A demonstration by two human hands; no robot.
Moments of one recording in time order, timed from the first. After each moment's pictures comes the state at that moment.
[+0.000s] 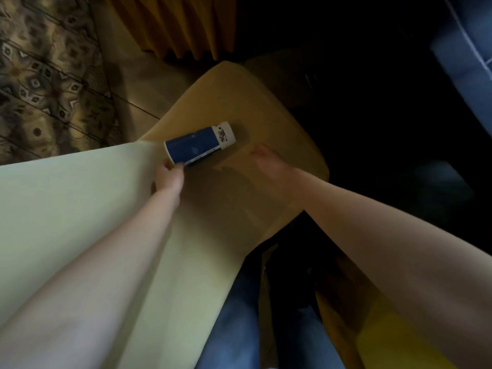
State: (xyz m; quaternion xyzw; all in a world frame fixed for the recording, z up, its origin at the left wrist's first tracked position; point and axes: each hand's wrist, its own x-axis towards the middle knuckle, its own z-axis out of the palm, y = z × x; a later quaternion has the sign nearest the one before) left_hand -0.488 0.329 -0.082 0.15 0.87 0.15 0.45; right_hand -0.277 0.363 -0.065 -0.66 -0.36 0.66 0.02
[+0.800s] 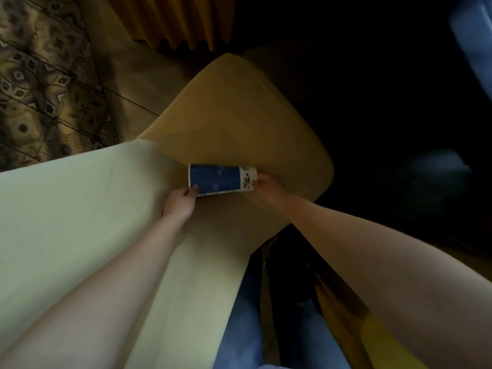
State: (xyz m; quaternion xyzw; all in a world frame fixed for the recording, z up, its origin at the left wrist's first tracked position) left_hand -0.497 0.282 -0.092 0.32 0.80 -0.02 0.50; right_hand -0.289 0.306 -0.101 -0.67 -0.40 0.63 -0.03
